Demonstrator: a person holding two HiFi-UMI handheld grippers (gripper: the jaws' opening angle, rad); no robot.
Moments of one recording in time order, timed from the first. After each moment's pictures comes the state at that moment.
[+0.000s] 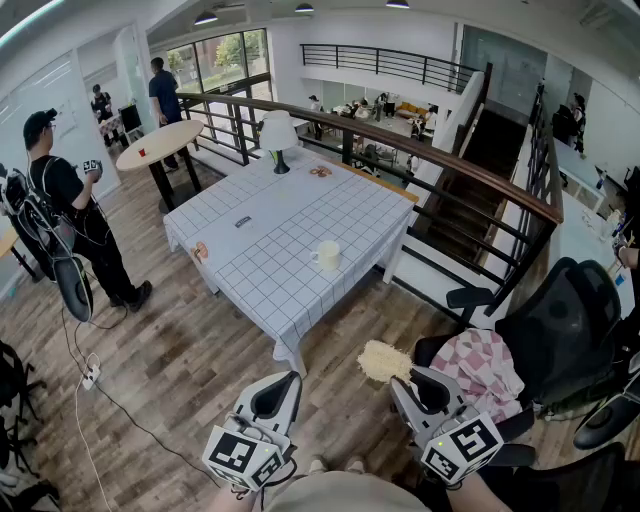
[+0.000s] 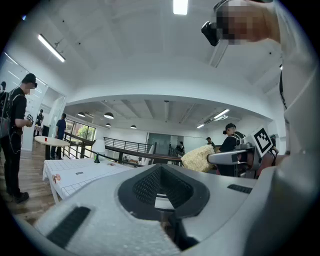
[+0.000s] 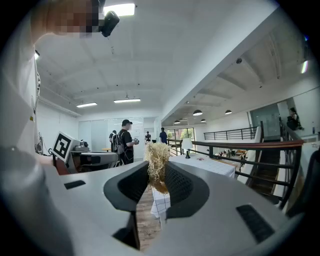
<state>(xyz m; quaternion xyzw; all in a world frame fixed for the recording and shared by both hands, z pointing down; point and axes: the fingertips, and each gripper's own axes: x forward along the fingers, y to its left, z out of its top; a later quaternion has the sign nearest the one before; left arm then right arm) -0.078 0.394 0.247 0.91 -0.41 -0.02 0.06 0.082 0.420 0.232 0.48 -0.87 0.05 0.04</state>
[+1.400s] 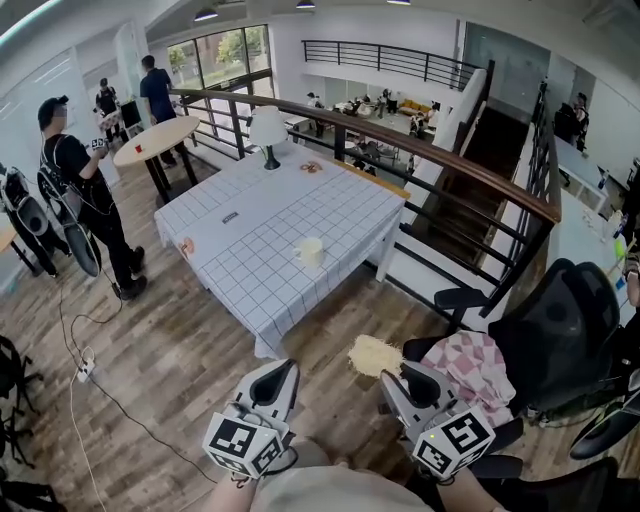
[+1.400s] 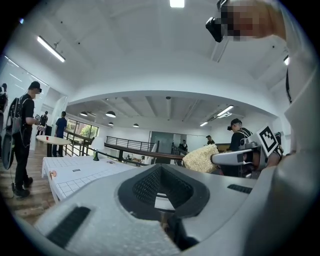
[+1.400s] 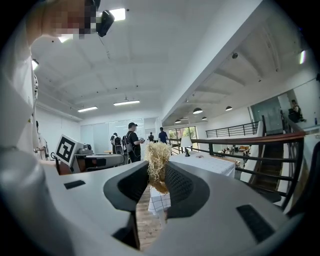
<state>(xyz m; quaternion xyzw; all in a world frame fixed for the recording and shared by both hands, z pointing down) -0.005 0.370 0.265 0.90 -0.43 -0.02 0.06 0.146 0.402 0.252 0.47 -0.88 0.08 0.02</state>
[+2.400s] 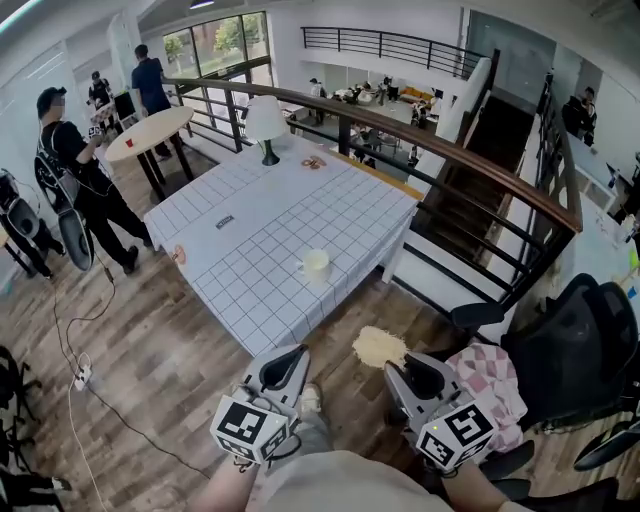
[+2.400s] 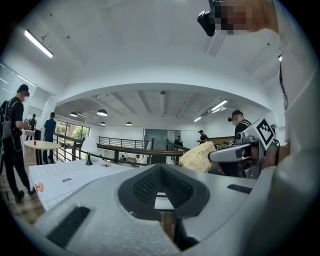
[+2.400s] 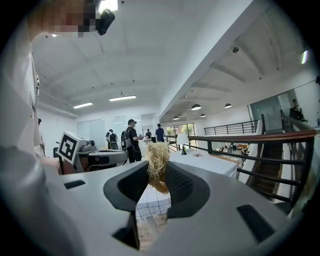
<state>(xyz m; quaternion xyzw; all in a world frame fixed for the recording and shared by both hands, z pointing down) 0.009 0.222 0.292 0.92 -0.39 0.01 0.03 0.143 0.261 0.283 0.47 -0.88 0.08 0.04</state>
